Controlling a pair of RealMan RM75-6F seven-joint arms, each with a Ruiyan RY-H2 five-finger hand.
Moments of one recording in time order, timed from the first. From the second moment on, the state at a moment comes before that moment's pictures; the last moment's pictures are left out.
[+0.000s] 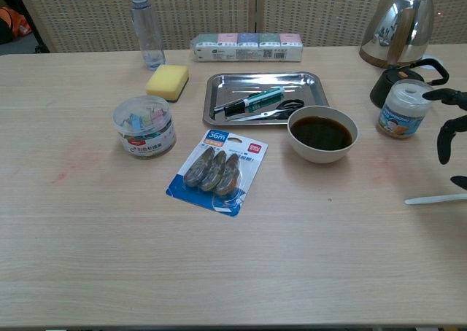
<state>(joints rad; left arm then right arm) 0.06 -0.84 0.07 -1.96 1.69 1.62 -0.09 0.28 -1.40 0.06 -1.49 -1.55 1.21 -0.15</state>
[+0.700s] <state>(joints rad) 0.05 -0.83 0.07 -1.96 1.69 1.60 -0.10 0.35 -1.51 0.06 -1.39 -1.43 1.07 -0.24</state>
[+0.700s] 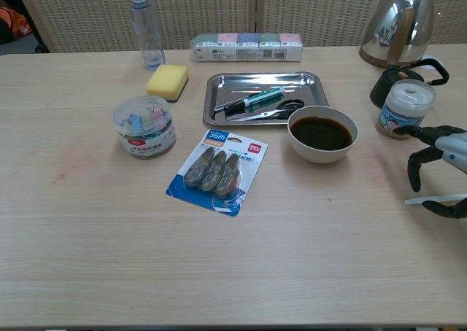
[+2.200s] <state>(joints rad) 0.04 -0.83 0.07 -1.96 1.68 1.59 -0.09 0.40 -1.55 0.08 -1.37 -1.21 1.00 -0.39</state>
